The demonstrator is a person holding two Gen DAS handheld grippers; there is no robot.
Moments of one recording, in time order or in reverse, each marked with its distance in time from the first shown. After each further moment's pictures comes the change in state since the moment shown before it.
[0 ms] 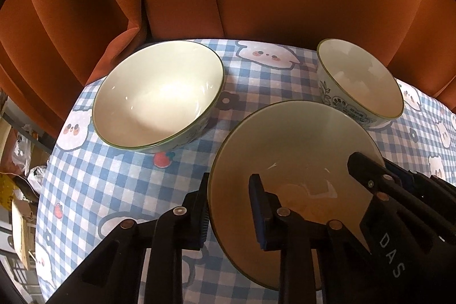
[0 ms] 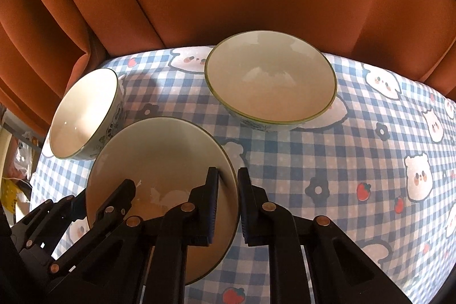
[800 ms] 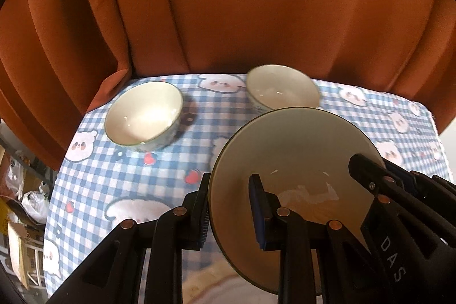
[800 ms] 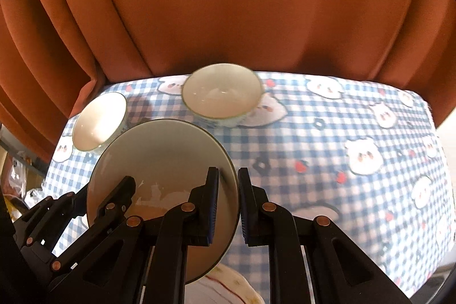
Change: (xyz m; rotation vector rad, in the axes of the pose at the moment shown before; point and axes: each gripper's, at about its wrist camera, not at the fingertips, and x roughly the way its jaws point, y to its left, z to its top) left arm -0.101 -0.036 -0.037 0.092 -0.136 -0.107; right arm -0.113 -0.028 -0.040 0.067 -0.129 -0.096
